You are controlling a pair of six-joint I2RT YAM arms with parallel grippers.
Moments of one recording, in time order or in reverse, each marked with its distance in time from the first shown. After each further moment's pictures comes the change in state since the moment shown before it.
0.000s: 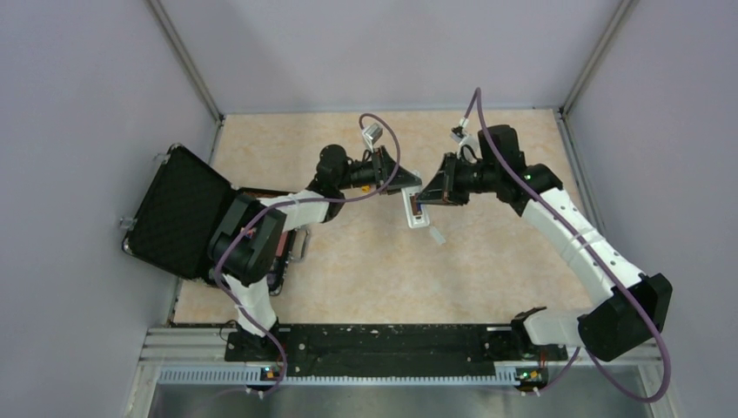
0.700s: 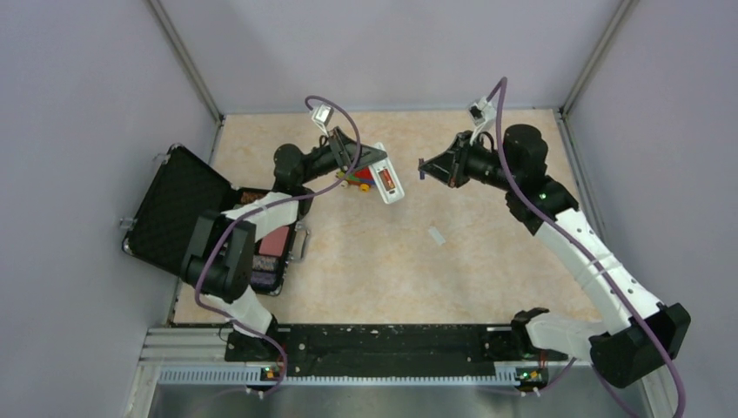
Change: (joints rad) left arm 0.172 -0.208 -0.089 0.120 -0.027 0.058; right arm -0.001 -0.174 -0.124 0.442 0.138 -0.277
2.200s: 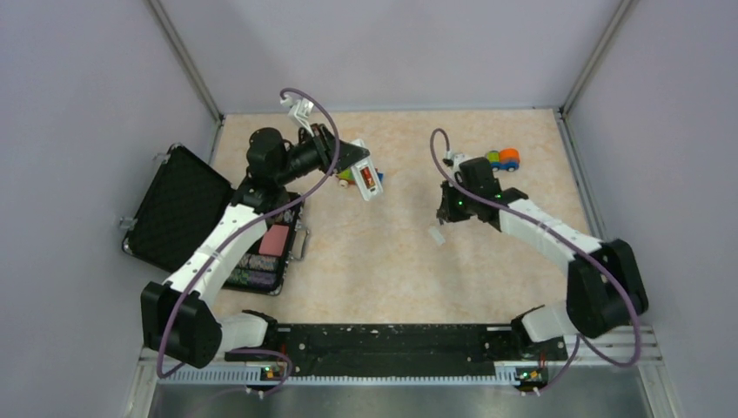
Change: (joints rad) left arm 0.003 -0.356 0.121 -0.854 -0.206 0.581; right arm 0.000 0.383 -0.171 -0.230 0.385 -0.162
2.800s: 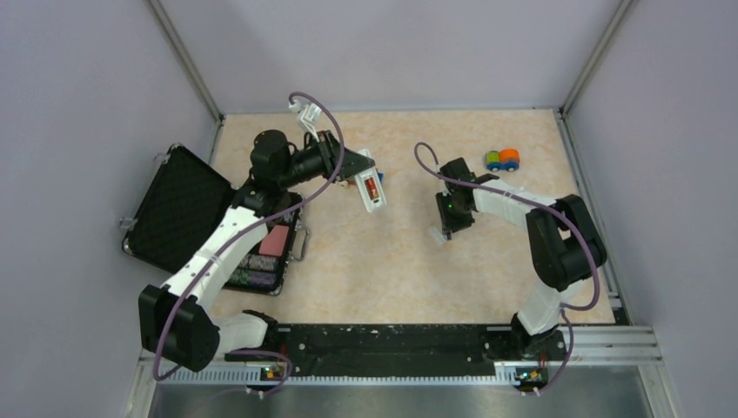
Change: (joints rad) left arm -0.034 -0.026 -0.017 -0.056 0.026 -0.027; right arm 0.000 0.245 0.131 -0.167 0.100 0.007
